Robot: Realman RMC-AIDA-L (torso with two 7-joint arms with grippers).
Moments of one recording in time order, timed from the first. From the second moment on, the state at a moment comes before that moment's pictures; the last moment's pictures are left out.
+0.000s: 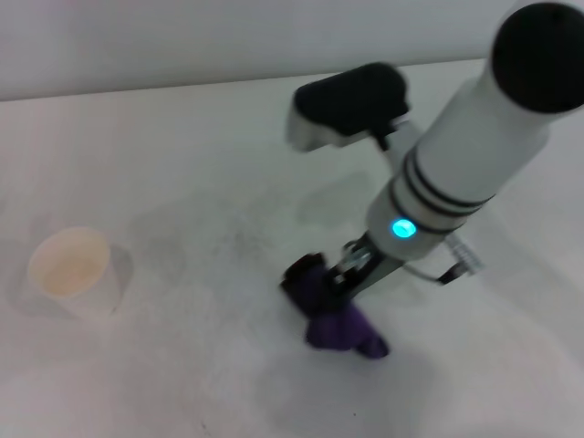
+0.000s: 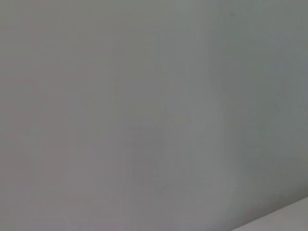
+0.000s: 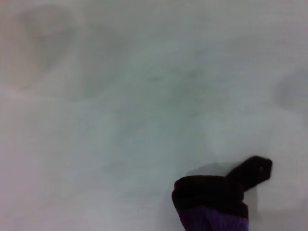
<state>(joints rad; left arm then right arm) -0.22 -2.01 0.81 0.30 -2.17 -1.17 2.83 0.68 2.02 -1.93 -1.30 0.71 1.41 0.23</state>
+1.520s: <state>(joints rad) -0.28 -2.04 0.80 0.31 -2.18 -1.13 2.83 0.57 2.01 -1.24 -1.27 0.42 1.62 -0.22</state>
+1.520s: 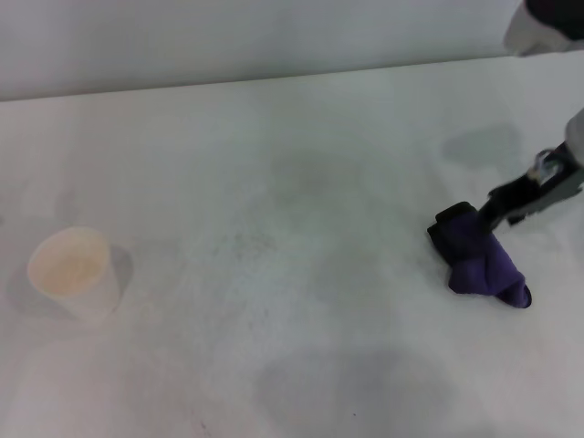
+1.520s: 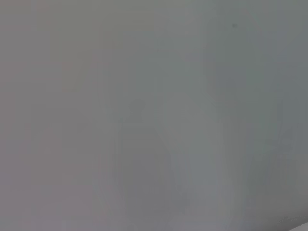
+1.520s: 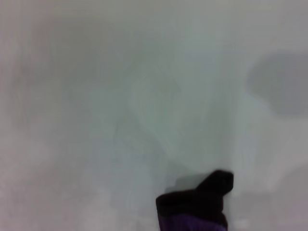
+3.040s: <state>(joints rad) -0.32 -2.08 0.71 0.11 -2.38 -1.23 2.82 0.31 2.00 -0.16 -0.14 1.86 1.34 -2.79</state>
